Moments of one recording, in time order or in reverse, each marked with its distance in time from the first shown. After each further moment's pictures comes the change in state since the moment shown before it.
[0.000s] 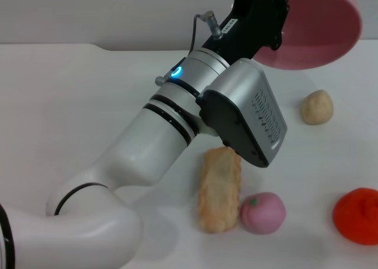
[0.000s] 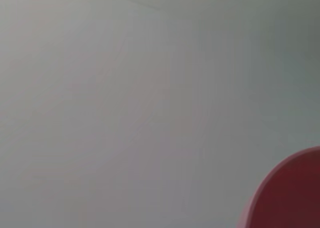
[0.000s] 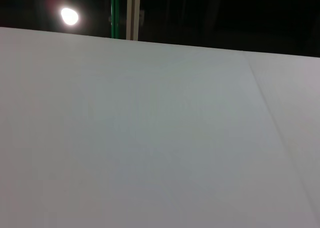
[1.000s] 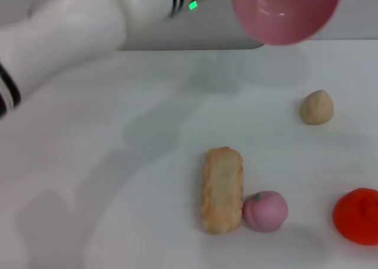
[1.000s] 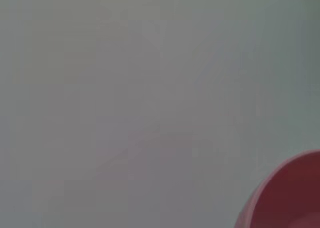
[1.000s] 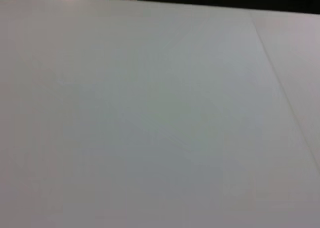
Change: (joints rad) left arm -0.238 0.009 -0.714 -0.051 -0.011 0.924 -0.500; right arm 0.067 -0.006 -0.006 0.145 -0.004 0.013 -0.006
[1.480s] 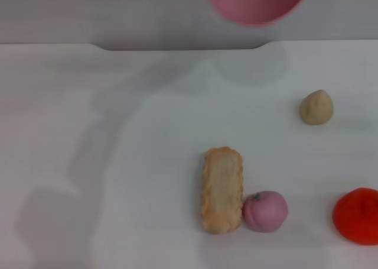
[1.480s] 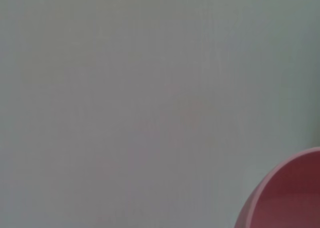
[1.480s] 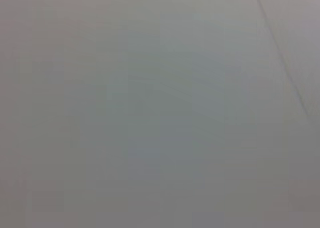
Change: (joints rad) left arm -0.127 0.031 -0.643 -0.074 0.049 0.663 0.012; right arm 0.005 -0.009 0.001 -0.036 -0.010 0.326 0.090
